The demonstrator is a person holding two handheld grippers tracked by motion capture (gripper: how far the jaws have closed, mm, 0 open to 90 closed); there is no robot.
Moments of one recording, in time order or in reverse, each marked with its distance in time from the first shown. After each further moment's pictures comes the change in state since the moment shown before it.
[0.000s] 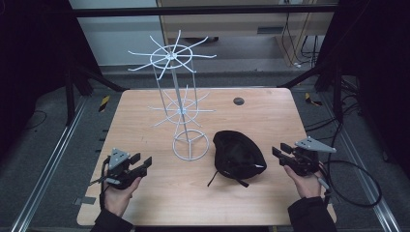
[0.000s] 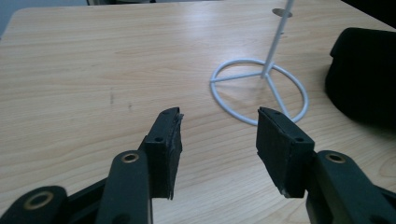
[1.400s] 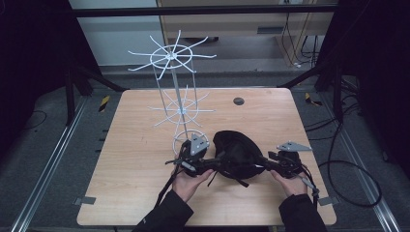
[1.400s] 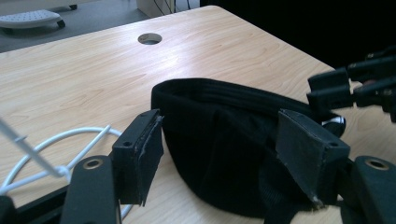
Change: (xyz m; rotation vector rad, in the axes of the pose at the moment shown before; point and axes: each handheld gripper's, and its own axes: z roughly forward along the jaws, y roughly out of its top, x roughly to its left) left arm -0.167 0.060 0.082 0.004 -0.243 0.169; right arm 0.014 -0.024 0.040 0.164 0.029 -0.004
